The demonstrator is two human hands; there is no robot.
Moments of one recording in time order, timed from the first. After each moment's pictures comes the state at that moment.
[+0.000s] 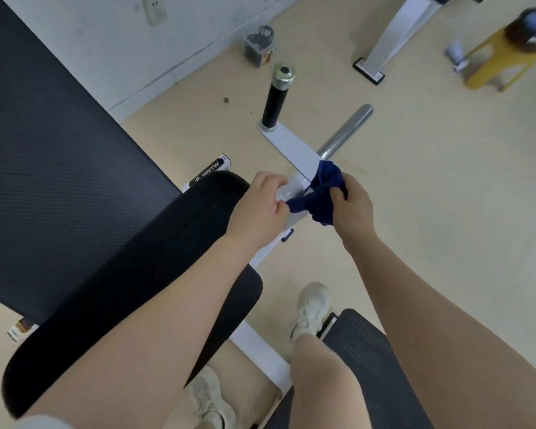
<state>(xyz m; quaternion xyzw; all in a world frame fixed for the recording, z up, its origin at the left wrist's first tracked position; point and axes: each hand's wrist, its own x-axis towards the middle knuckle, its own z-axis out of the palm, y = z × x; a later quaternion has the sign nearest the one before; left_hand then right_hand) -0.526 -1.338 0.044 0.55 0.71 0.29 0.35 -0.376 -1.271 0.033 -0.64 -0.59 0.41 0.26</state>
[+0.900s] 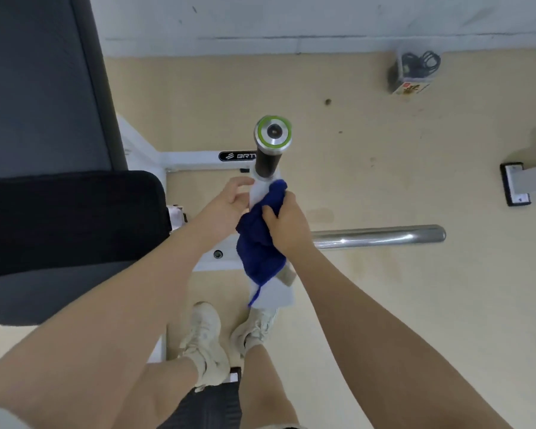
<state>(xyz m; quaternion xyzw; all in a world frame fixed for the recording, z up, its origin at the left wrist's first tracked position) -0.506 -1.158 -0.060 0.04 0.75 0.49 0.44 -0.430 -1.047 -0.081 -0.34 -0.79 0.50 -0.14</state>
